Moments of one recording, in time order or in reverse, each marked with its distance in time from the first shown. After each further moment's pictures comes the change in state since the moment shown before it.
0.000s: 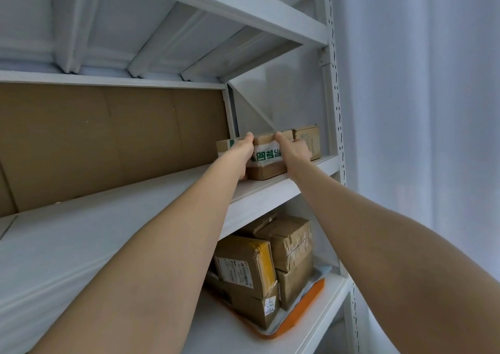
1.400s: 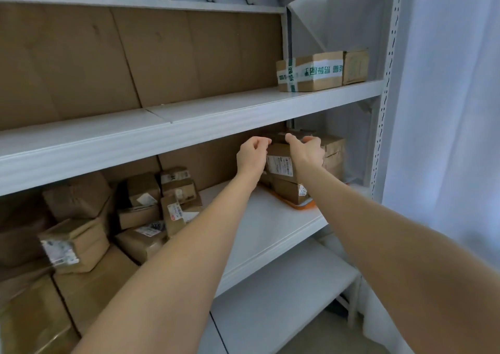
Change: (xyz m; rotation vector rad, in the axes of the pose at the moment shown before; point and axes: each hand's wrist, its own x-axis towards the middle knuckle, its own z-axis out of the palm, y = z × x) left_hand -0.219 -0.188 -0.093 0.129 0.279 0.318; right_hand -0.269 0.095 -0.016 -0.091 -0.134 0.135
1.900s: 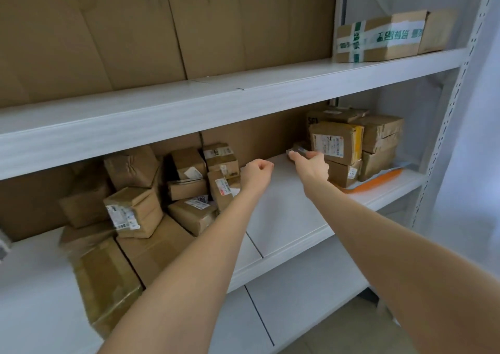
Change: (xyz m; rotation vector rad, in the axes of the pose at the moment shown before) left_hand -0.011 -0.111 -0.107 0.215 0.003 -0.211; right_hand -0.060 0.062 0.114 -0.089 -0.145 0.112
